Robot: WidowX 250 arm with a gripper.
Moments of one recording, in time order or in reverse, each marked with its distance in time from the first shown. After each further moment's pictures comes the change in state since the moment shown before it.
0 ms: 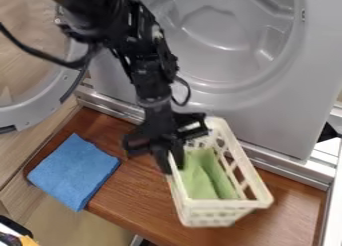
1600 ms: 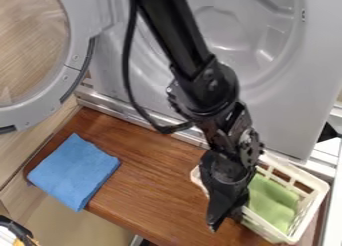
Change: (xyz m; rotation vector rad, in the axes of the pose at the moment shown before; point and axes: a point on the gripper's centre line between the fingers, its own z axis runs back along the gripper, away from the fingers) arm -0.039 -0.058 -0.085 -0.061 -0.109 0.586
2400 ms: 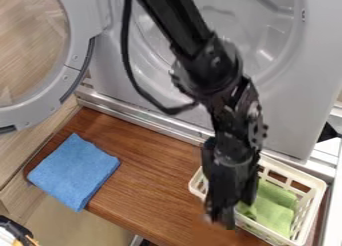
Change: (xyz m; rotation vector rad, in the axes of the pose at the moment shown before) arm 0.004 -0.001 0.024 0.120 0.020 -0.060
